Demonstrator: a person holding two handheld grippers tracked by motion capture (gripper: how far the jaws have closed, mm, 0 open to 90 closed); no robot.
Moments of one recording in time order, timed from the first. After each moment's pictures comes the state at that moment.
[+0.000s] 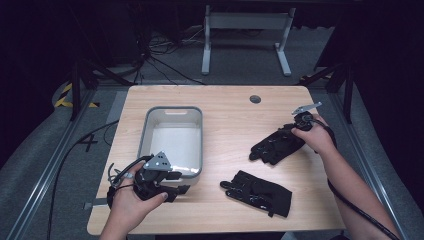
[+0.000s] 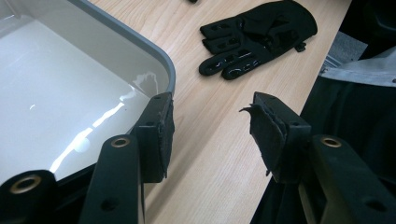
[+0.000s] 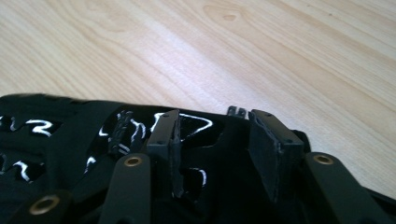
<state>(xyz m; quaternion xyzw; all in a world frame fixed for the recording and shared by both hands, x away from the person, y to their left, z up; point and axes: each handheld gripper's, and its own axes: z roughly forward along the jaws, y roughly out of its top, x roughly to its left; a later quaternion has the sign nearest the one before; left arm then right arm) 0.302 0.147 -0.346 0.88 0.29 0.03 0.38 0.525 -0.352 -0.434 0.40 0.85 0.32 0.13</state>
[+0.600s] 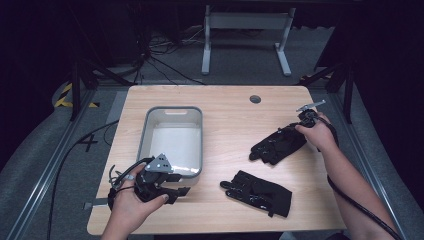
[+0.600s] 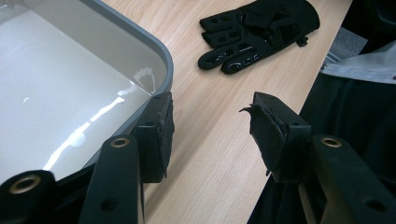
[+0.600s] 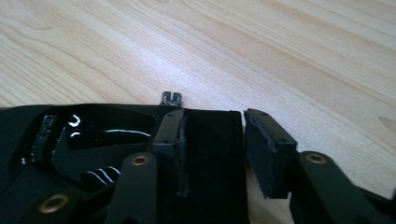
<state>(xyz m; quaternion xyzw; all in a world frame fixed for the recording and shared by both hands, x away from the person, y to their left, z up) 0.300 0.145 -0.351 0.88 0.29 0.03 0.37 0.538 -0.371 -0.442 0.45 0.83 0.29 0.14</state>
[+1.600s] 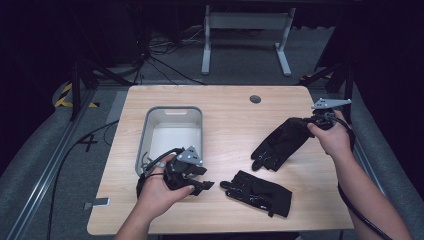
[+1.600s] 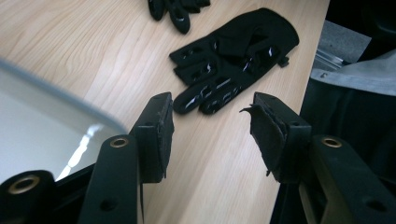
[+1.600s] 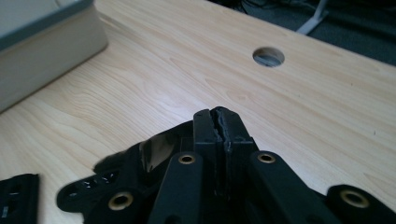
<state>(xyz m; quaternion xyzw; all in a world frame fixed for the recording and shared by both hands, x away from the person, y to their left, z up) 0.331 0.082 -0.352 0.90 0.22 0.00 0.38 0.461 -0.351 -0.352 0.38 0.81 0.41 0.18</state>
